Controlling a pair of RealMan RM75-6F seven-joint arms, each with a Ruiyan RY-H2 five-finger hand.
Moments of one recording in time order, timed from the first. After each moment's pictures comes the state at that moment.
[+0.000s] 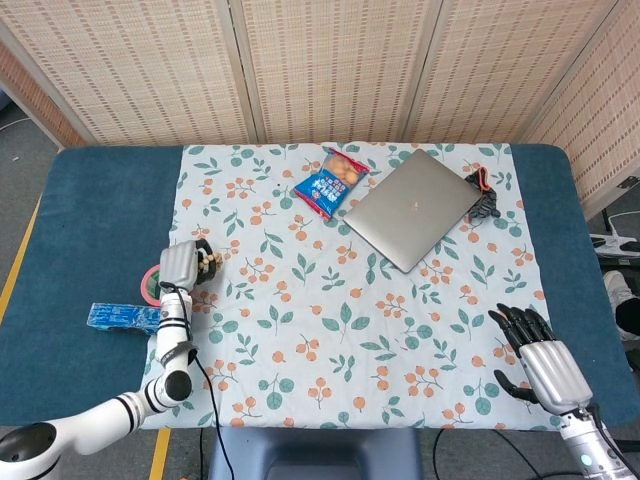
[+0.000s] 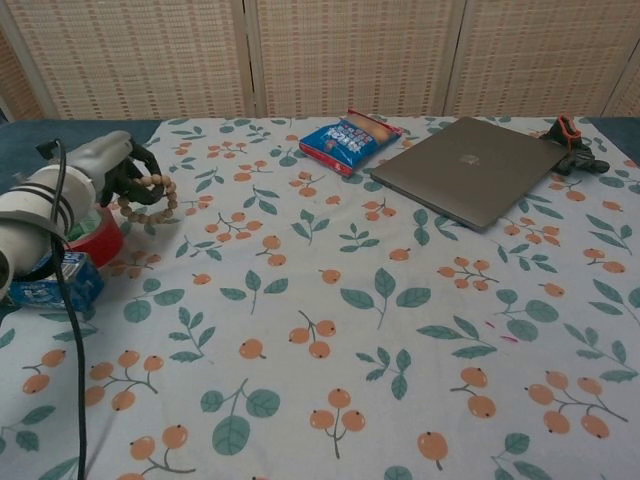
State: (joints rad) left arm -0.74 -1.86 -0.51 -1.04 0.76 1.00 0.40; right arm 0.12 -1.03 -0.05 -1.81 -1.58 1.33 -0.09
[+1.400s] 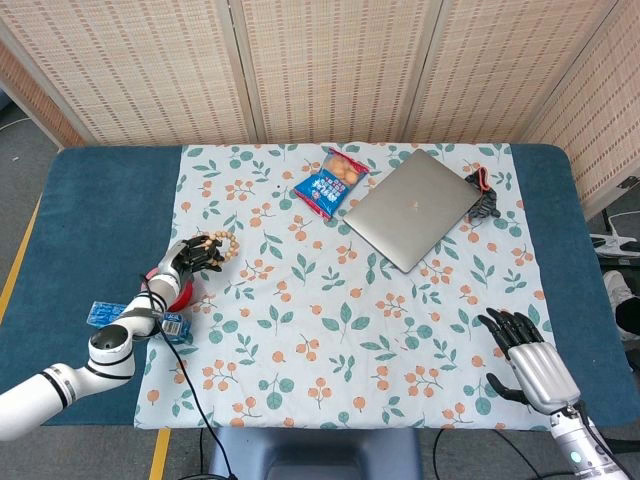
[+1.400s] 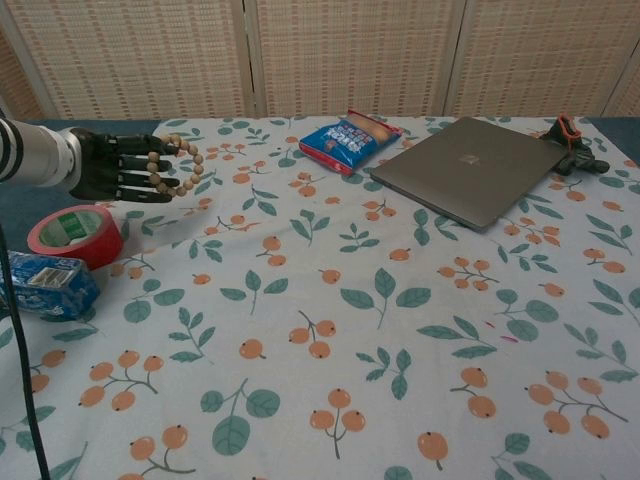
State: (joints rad) left arm -0.73 -1.50 -0.66 -1.30 0.01 0.41 -0.11; right arm 0.14 -1.05 -0.06 -1.81 -1.57 1.28 -0.12
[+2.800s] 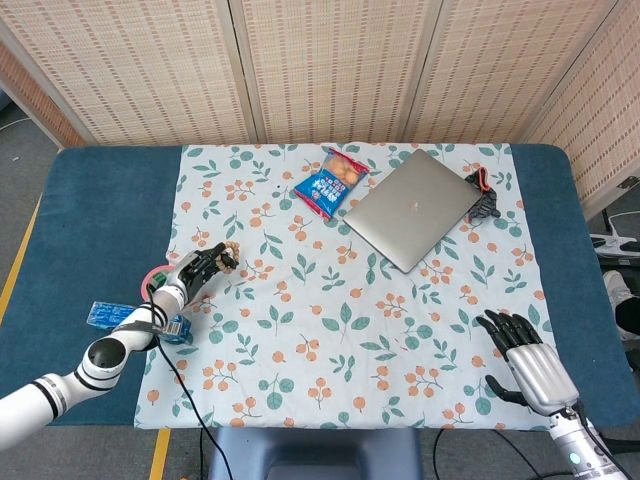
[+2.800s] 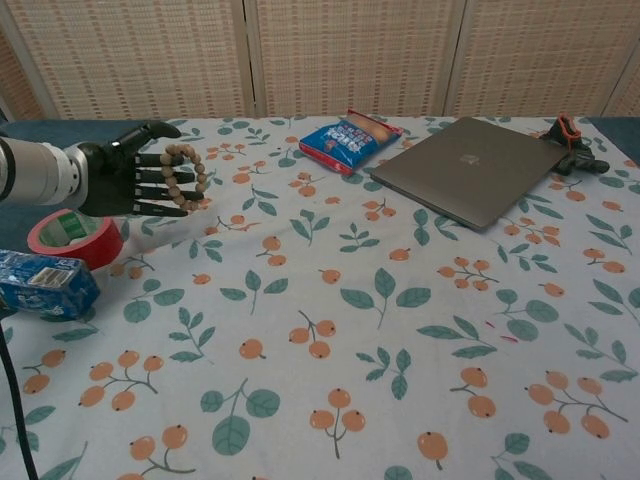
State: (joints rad) left arm -0.69 -1.48 -0.60 -1.31 0.41 0.24 -0.52; right arm 0.15 -1.05 -0.07 -1.81 -1.57 1.28 -0.13
